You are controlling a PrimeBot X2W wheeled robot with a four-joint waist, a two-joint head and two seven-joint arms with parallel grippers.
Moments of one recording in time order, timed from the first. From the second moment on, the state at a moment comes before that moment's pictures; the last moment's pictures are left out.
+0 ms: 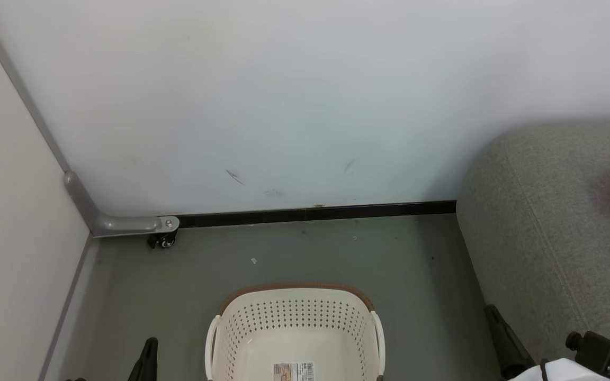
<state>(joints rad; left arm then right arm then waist) 0.11 0.03 -0.07 0.21 -0.76 -0.12 -0.16 0.08 -0.04 0.06 0.19 0.63 0.13 -0.18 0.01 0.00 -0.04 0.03</state>
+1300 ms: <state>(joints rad) 0.02 0.04 -0.01 0.24 -1.26 -0.12 -0.02 0.02 -0.08 0.01 0.23 1.24 0.13 -0.07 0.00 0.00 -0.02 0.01</state>
